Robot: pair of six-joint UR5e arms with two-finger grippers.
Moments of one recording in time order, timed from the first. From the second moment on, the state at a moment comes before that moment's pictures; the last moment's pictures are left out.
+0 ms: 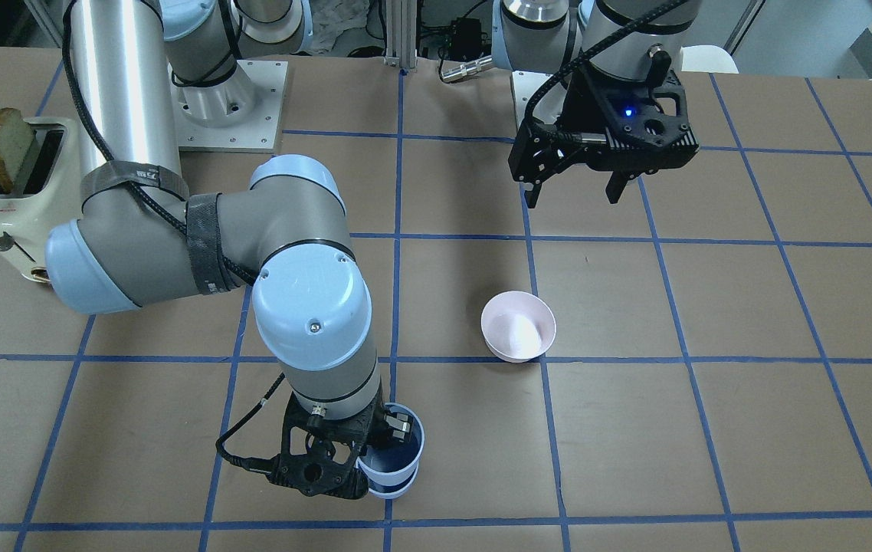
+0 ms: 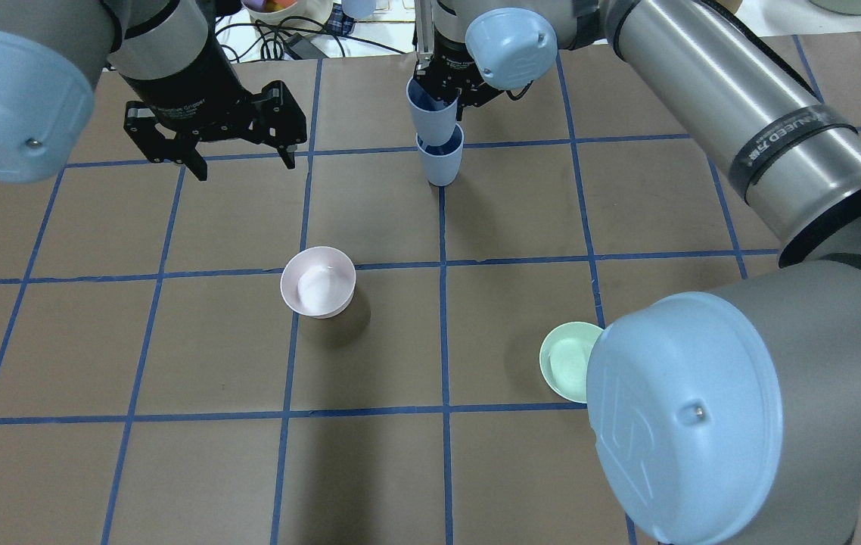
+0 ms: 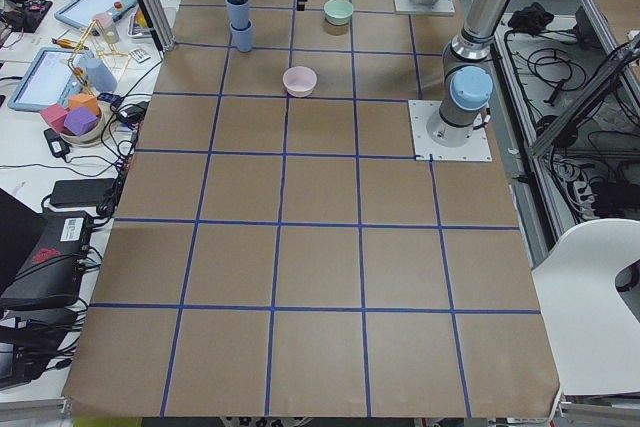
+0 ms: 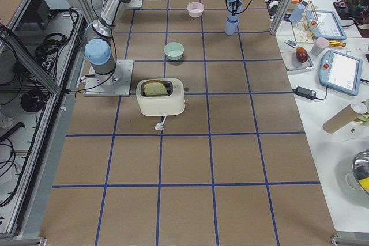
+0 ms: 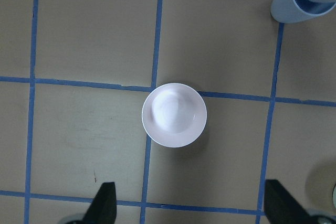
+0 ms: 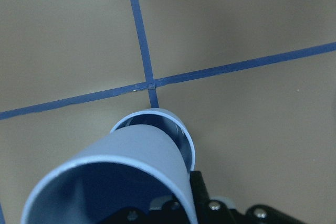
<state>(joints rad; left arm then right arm) -1.67 -1.59 -1.52 -1.52 1.58 -0.20 1.83 -0.89 1.06 -1.86 -1.56 0.46</state>
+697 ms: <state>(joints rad) -1.65 -1.59 -1.52 -1.53 1.58 -0.07 1.83 -0.88 1.06 -1.86 -1.56 0.46</state>
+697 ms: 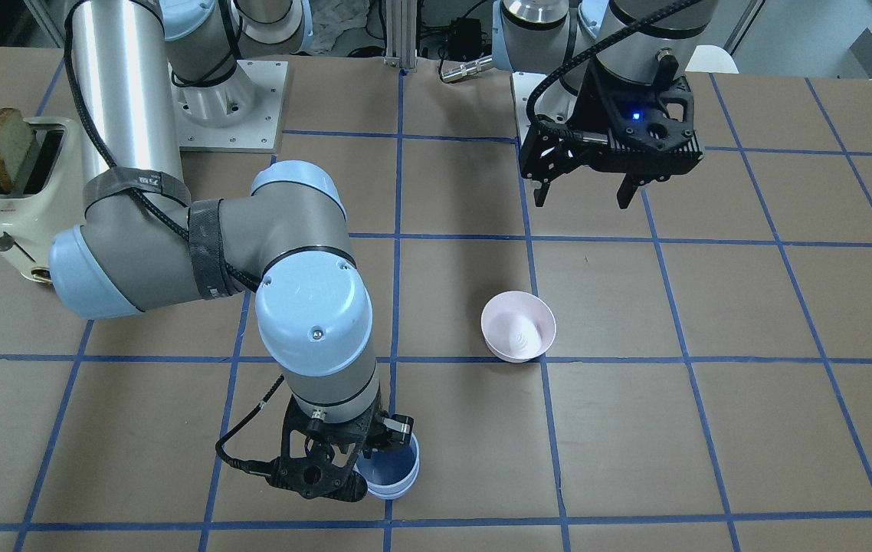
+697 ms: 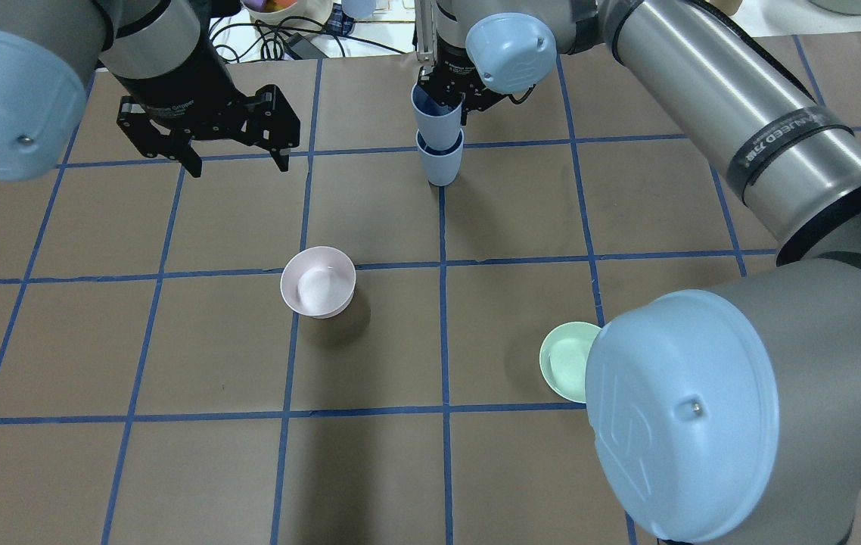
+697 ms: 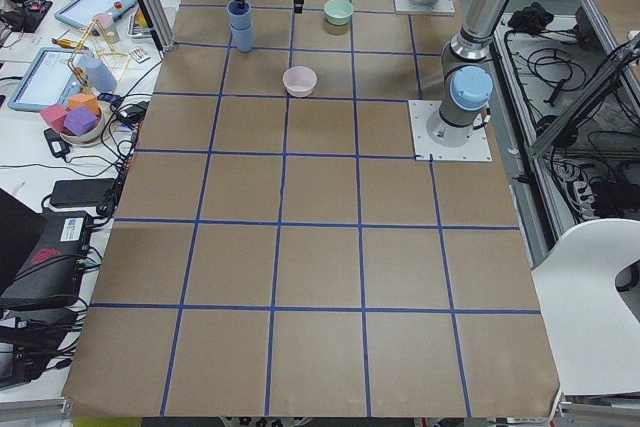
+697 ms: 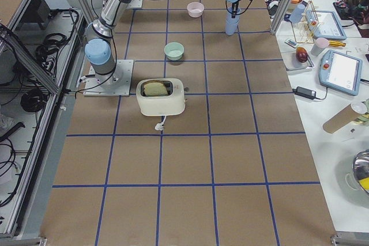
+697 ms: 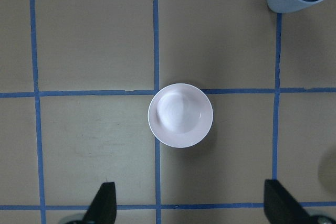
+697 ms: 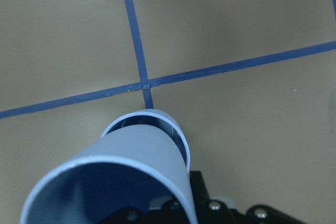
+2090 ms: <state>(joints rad) -1.65 -1.59 -1.52 -1.53 1.58 -0.07 1.67 -1.28 1.20 -1.48 -1.57 0.25</state>
